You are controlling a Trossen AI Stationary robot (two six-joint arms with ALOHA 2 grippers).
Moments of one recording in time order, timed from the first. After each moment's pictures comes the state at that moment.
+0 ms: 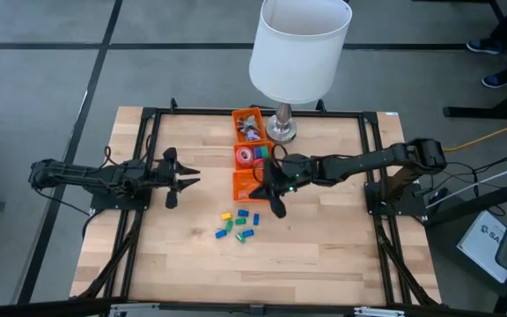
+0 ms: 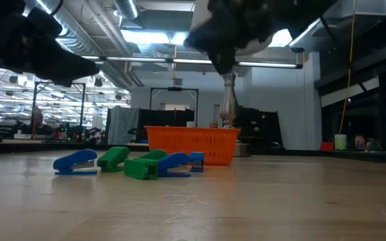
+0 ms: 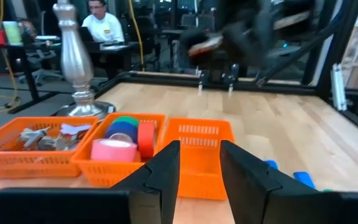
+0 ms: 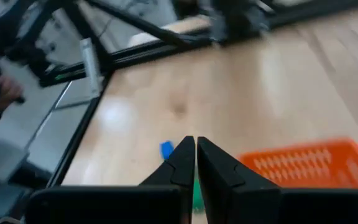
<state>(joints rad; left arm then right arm) -0.01 0.22 0.01 0.15 -0.18 -0.06 0.04 1.62 0.97 0.23 -0.23 0.27</state>
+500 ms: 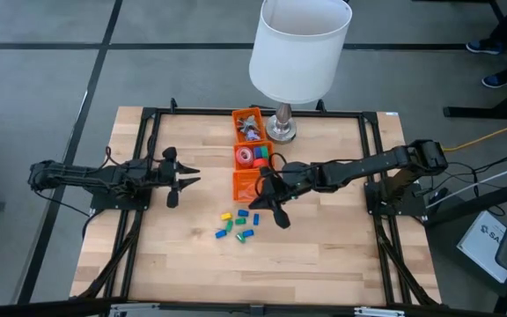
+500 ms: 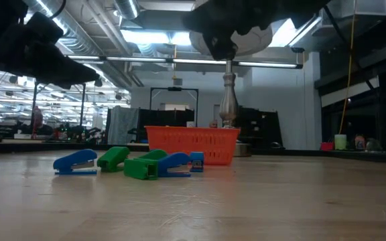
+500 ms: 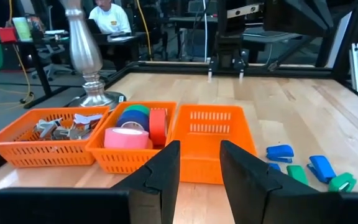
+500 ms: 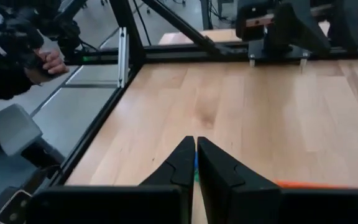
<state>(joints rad) 0.01 0.22 0.01 0.10 -0.19 -0.02 0.13 1.62 1.01 0.21 -0.23 0.12</state>
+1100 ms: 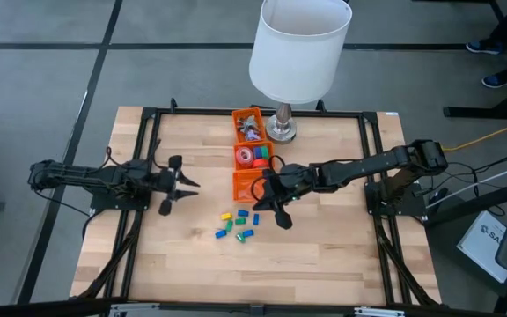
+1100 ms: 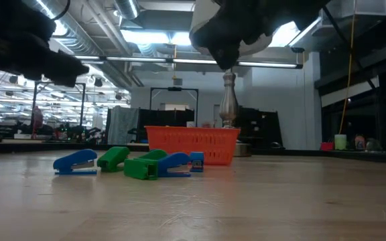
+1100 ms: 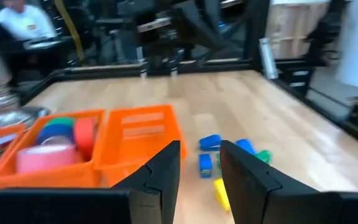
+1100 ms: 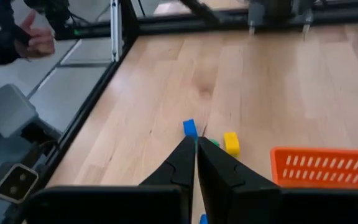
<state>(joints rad) 0.01 0.22 0.01 0.09 0.10 0.03 0.13 1.62 1.01 0.10 -0.23 0.12</state>
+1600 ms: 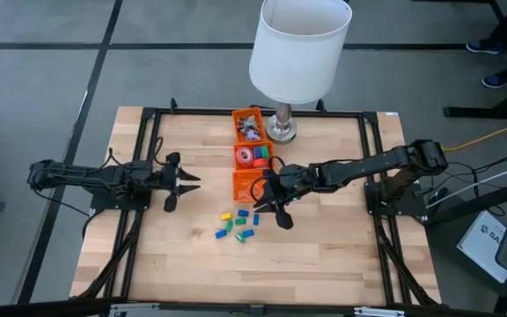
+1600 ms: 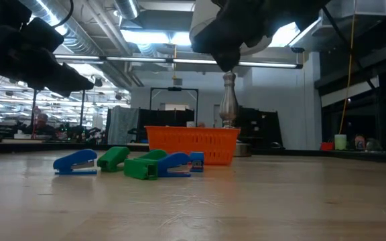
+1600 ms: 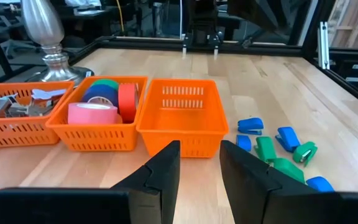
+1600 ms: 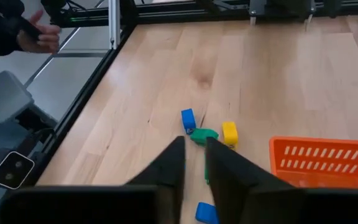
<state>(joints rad) 0.01 0.24 0.01 0.02 -0.08 -0.06 0.13 1.62 1.01 0.07 -0.23 0.10</state>
